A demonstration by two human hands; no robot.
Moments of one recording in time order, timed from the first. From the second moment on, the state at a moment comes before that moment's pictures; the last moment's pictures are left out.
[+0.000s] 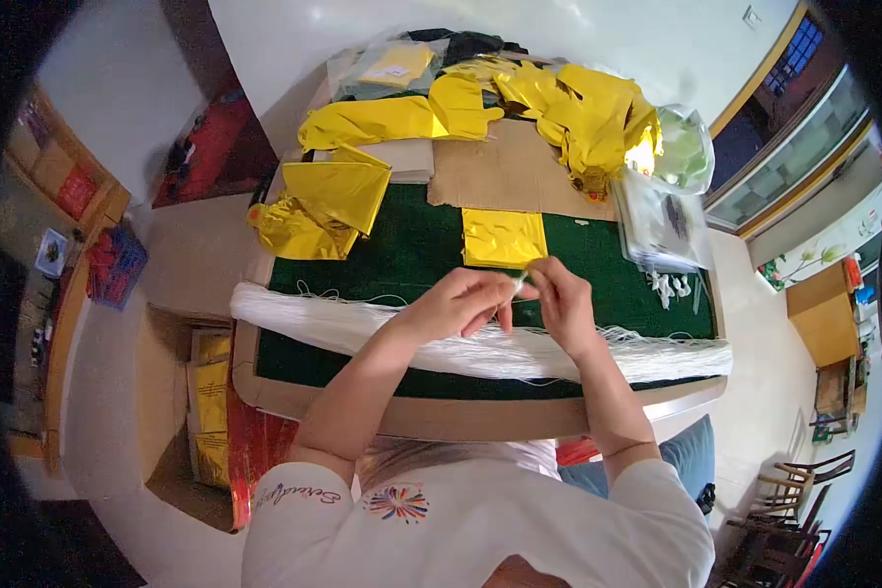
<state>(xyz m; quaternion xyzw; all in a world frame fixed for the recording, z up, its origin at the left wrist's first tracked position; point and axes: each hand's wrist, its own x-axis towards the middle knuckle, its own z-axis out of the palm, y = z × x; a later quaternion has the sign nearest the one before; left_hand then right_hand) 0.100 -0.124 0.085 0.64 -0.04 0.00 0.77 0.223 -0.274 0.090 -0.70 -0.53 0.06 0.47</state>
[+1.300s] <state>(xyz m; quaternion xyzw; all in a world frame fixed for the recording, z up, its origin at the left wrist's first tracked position) 0.117 -0.134 0.056 0.80 0.05 0.30 0.51 0.221 -0.269 0.076 -0.69 -0.55 0.07 0.46</state>
